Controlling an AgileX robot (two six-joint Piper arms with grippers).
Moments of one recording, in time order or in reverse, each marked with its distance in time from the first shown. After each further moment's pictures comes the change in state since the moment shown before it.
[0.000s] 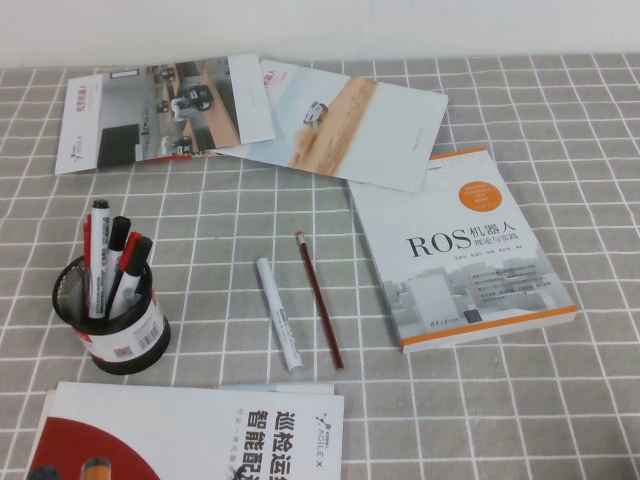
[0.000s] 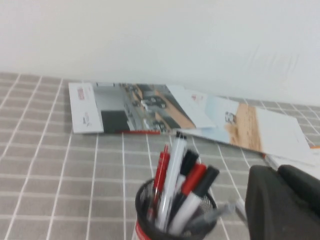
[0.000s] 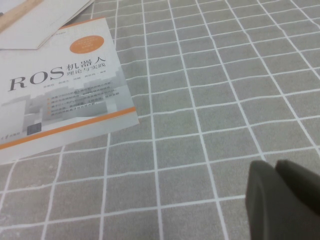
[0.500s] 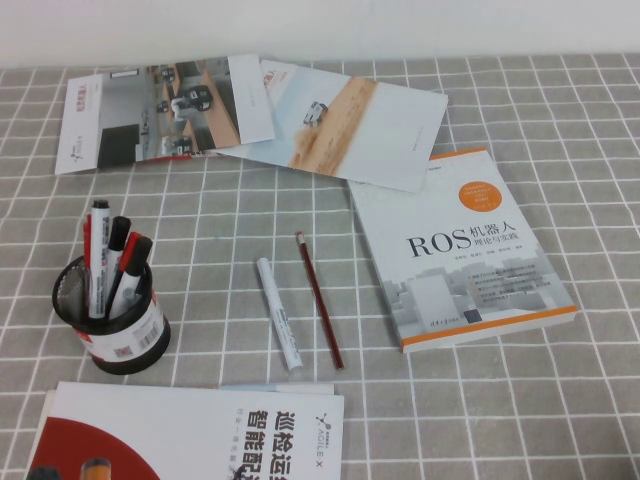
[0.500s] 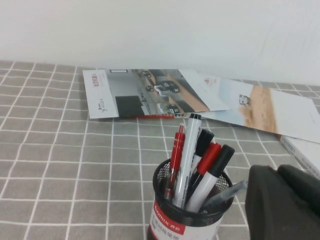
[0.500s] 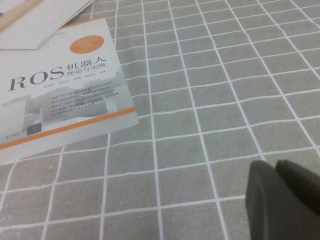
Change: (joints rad) right arm 0.000 0.000 0.000 0.000 0.000 0.000; left arm 0.000 -0.056 0.000 0.058 0.091 -0.007
